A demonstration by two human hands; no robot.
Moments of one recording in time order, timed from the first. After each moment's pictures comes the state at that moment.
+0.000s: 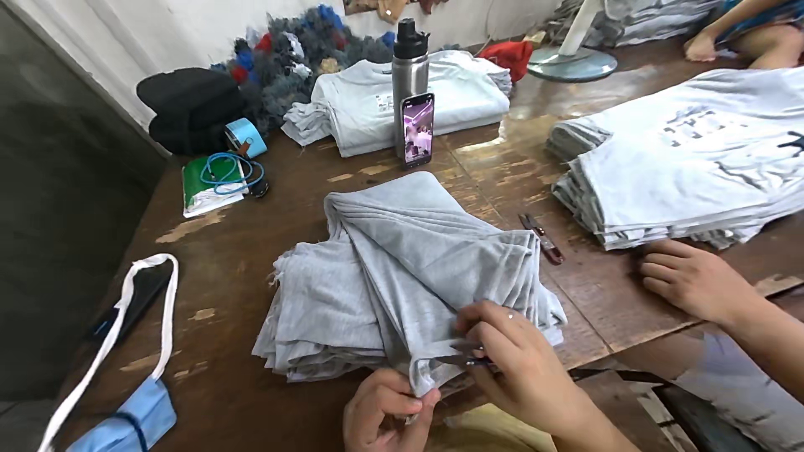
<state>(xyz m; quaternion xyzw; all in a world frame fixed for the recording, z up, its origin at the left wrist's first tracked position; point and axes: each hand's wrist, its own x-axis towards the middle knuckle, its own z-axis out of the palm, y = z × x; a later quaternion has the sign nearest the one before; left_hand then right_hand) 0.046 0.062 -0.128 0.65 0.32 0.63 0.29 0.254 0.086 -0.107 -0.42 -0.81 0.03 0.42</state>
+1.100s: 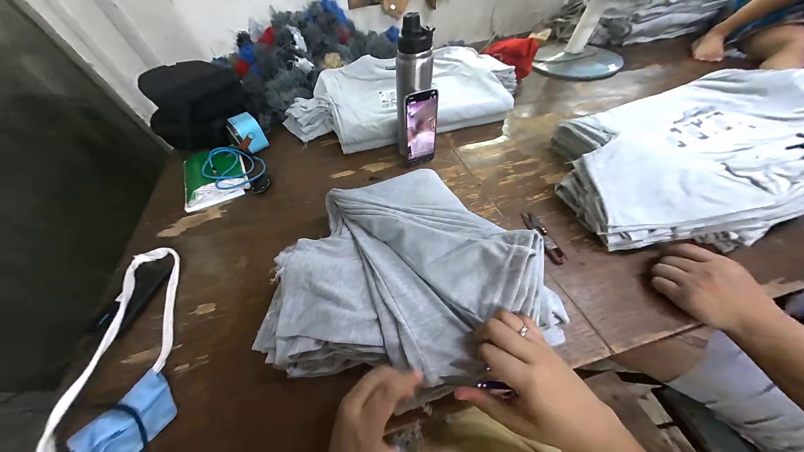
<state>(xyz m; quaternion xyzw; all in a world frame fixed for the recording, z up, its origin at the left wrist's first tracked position) 0.011 0.060 -0.117 0.78 0.35 0.44 0.26 0.266 0.072 -0.115 -0.42 -0.84 -0.01 0.35</state>
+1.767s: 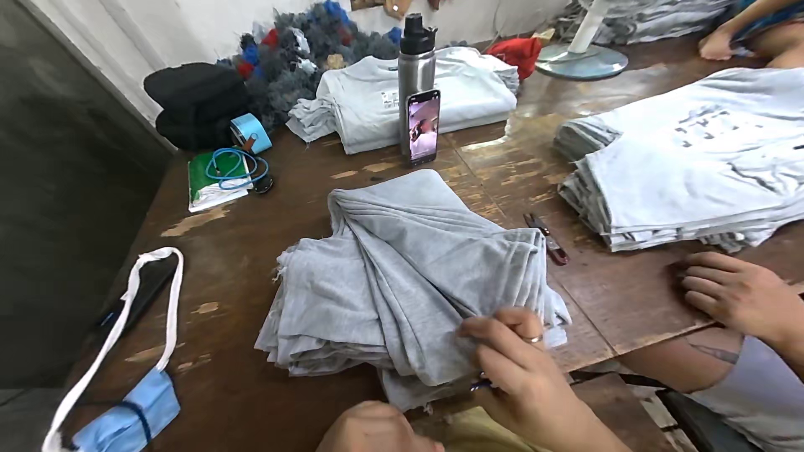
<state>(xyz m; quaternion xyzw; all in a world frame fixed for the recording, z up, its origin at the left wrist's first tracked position) -0.014 0.060 -0.101 0.83 0.20 0.36 0.38 0.249 0.074 -0.116 -0.42 -0.81 -0.02 0.42</state>
